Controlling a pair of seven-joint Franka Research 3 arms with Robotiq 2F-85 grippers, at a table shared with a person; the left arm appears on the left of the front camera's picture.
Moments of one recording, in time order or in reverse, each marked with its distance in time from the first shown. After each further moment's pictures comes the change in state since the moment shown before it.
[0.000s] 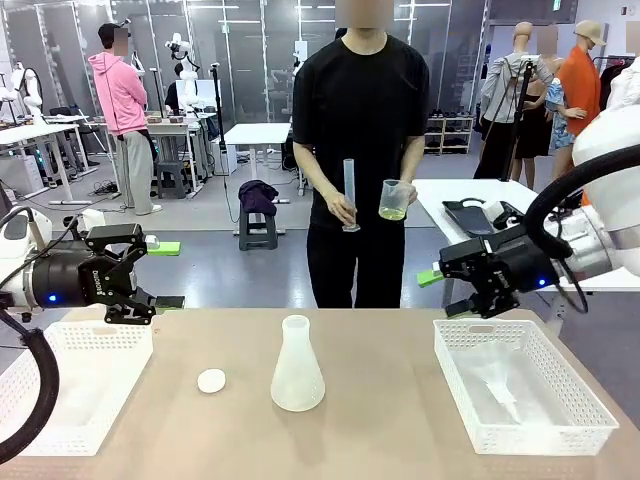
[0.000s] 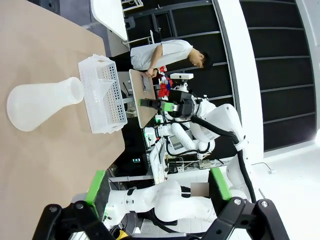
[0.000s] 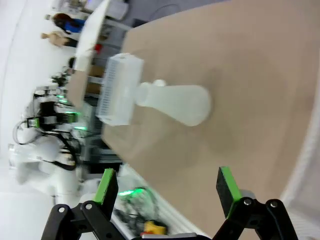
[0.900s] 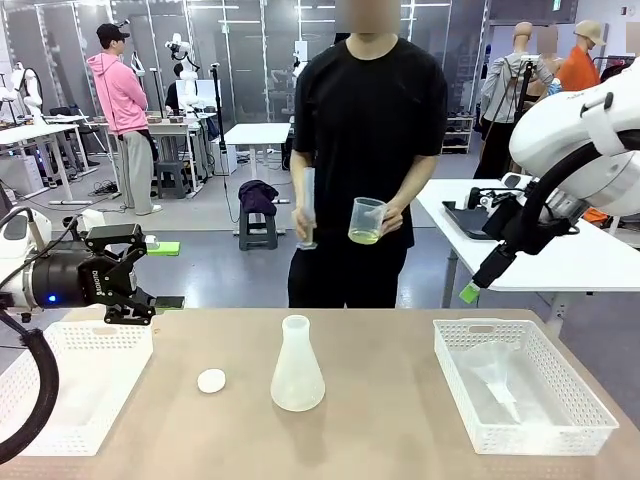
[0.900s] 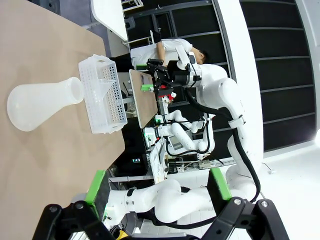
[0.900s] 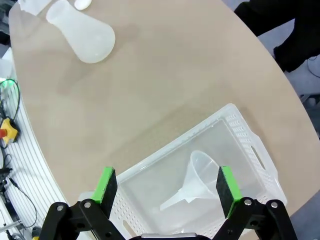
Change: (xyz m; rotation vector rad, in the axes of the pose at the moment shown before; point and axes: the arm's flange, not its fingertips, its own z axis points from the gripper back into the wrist) left arm 0.000 0.000 0.000 0.000 -0.001 0.001; right arm 0.105 -0.033 0.011 -0.349 0.384 0.785
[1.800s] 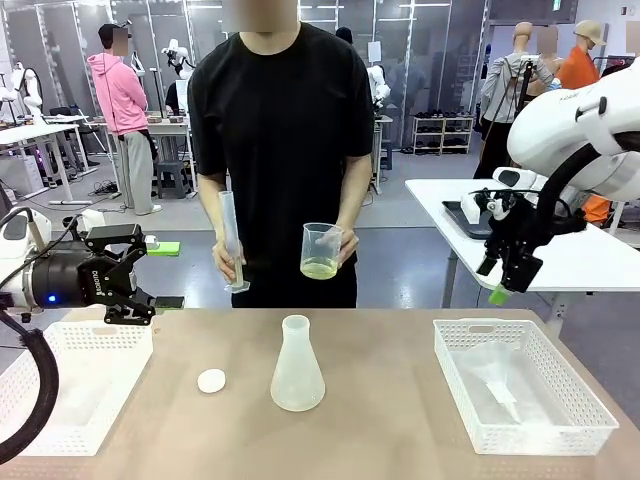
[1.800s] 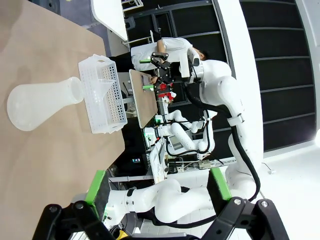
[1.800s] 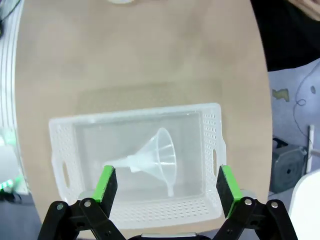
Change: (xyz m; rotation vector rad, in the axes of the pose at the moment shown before) left arm 0.000 0.000 0.000 0.000 0.000 0.000; right arm 0.003 -0.024 0.010 -0.017 0.146 0.554
